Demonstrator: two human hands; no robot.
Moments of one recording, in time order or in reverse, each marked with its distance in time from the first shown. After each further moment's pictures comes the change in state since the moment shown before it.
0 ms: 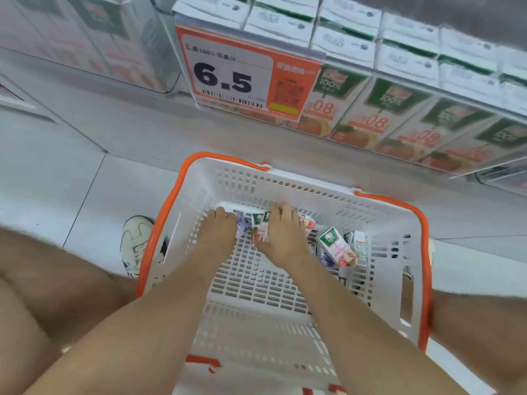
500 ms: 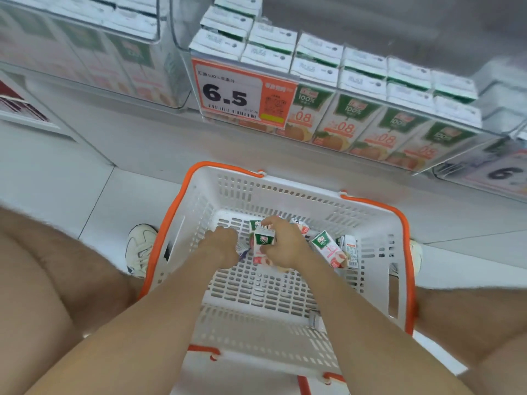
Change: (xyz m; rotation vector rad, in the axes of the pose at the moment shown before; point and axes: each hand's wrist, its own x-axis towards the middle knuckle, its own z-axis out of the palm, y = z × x) left_hand -0.035 0.005 -0.031 -0.185 -0.217 0.031; right_hand -0.025 0.008 -0.038 0.434 -0.157 0.002
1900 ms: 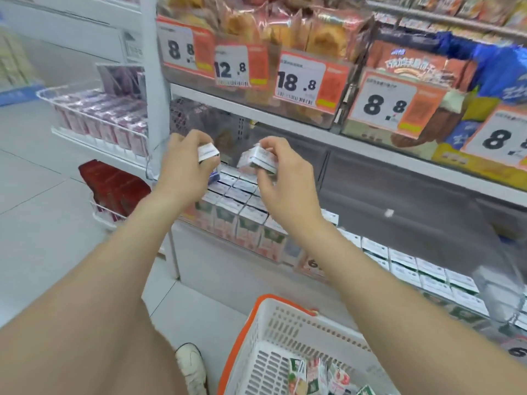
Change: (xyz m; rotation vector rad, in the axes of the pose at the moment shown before) left_hand -0.223 -0.147 -0.376 -0.592 1.286 0.169; right_hand -0.044 -0.393 -0.173 -0.021 0.836 -0.883
